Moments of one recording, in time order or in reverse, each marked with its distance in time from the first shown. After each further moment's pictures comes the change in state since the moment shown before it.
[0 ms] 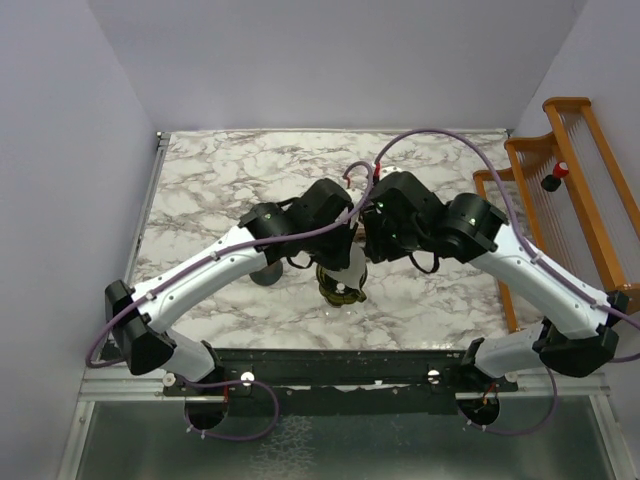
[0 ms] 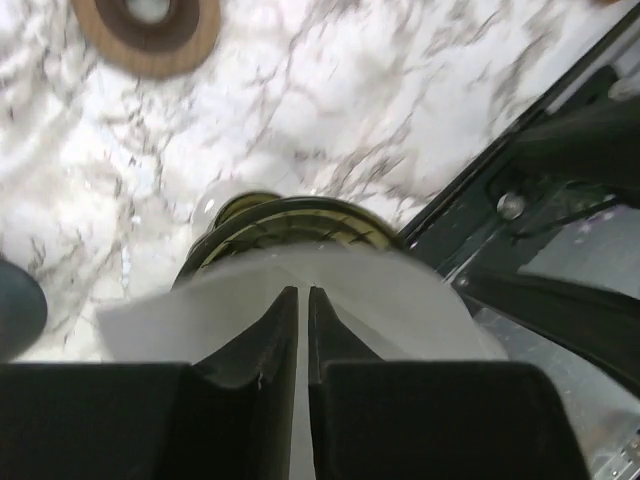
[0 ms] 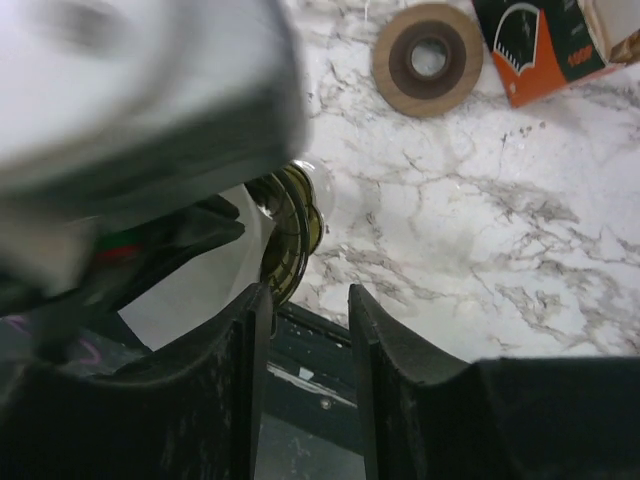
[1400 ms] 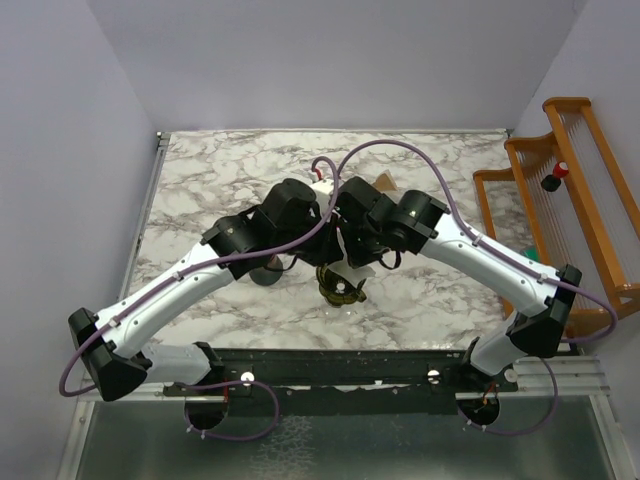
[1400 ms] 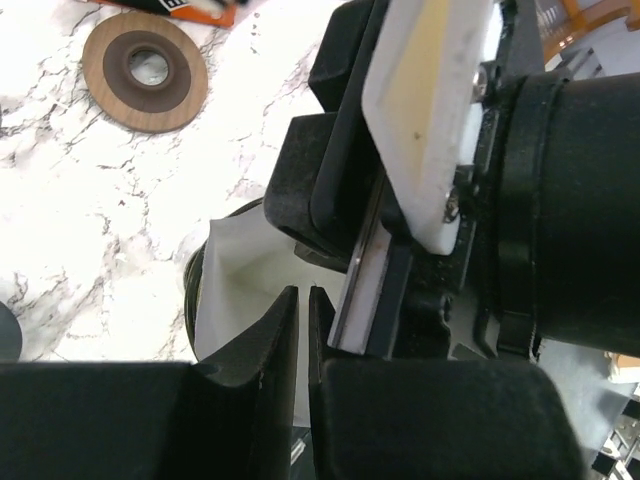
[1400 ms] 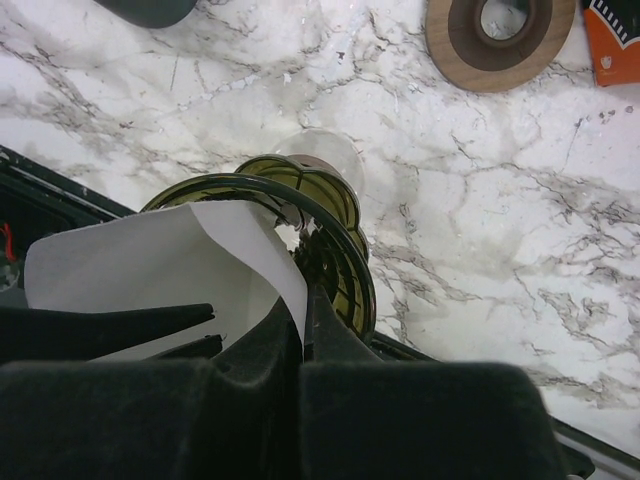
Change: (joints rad) left arm 0.079 -0.188 -0.183 0.183 0.076 -0.061; right arm 0.021 0.169 -0.016 0.065 -0.077 0.002
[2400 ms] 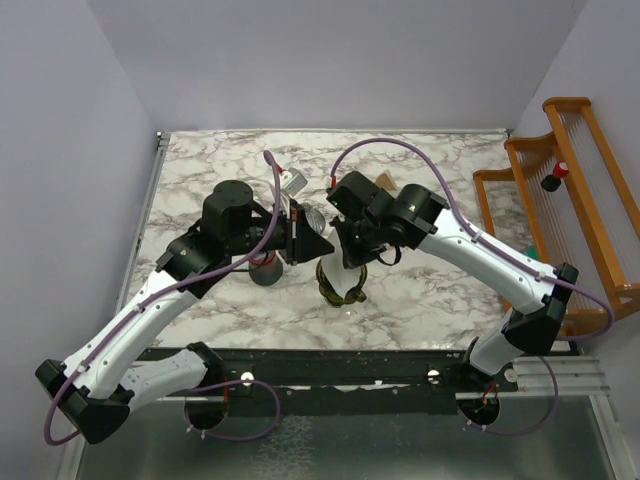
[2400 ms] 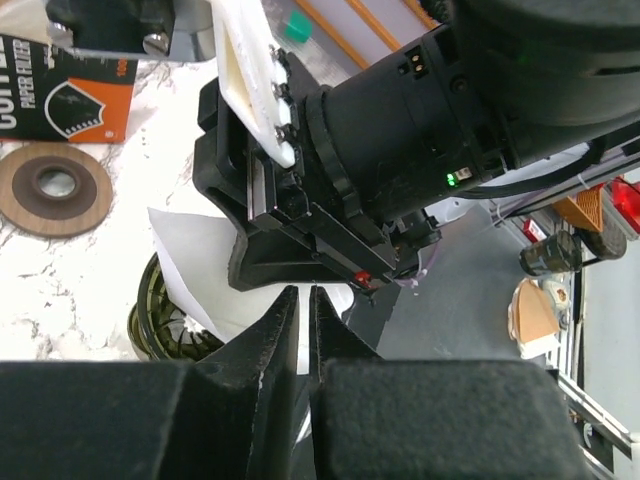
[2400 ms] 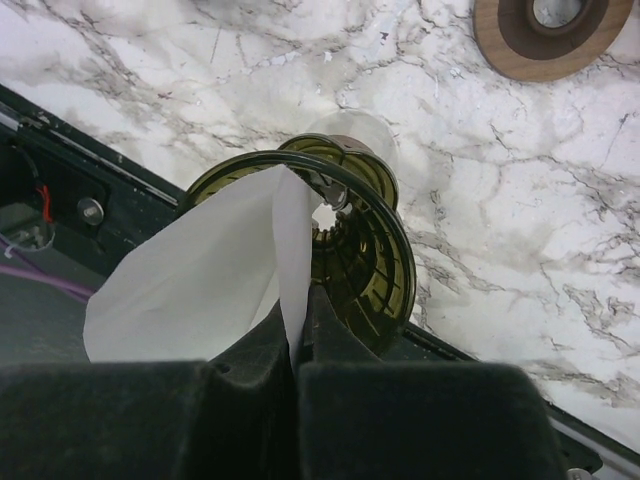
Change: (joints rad) left arm 0.192 -0.243 -0.170 0.276 0.379 -0.026; right arm 0.000 0.030 0.085 -0.054 -0.100 -0.021
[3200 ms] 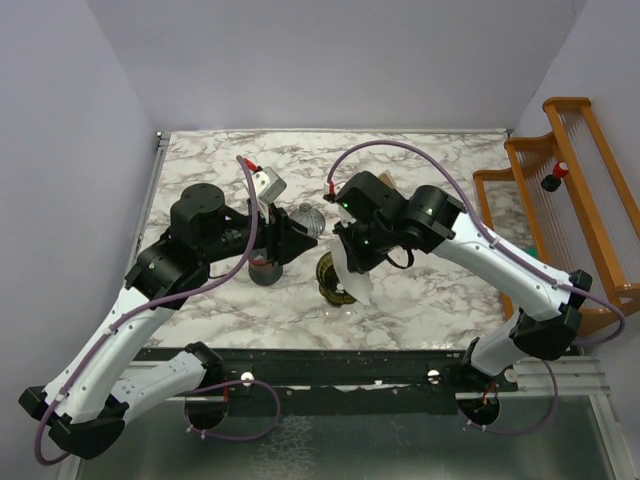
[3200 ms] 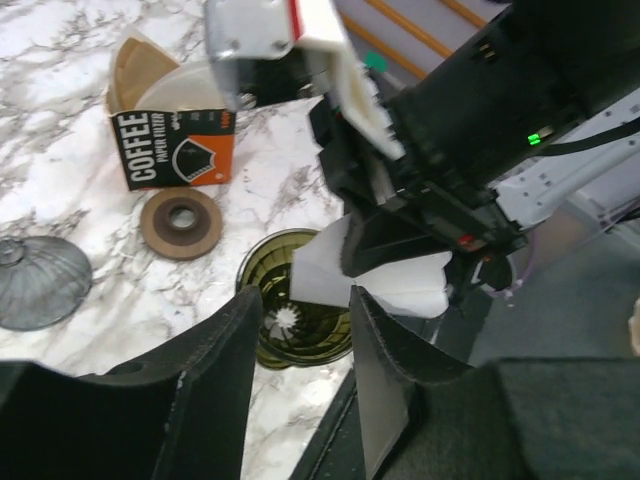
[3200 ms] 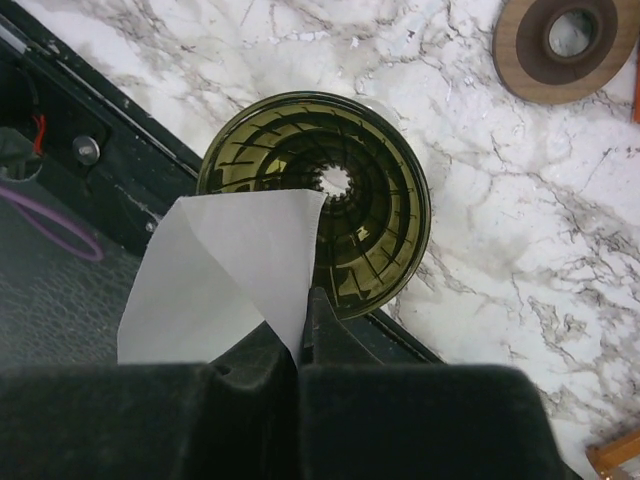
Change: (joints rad) left arm 0.026 -0.088 0.077 -0.135 -0.132 0.243; right arm 0.033 -0.061 0.033 -0.043 -0.046 -0.158
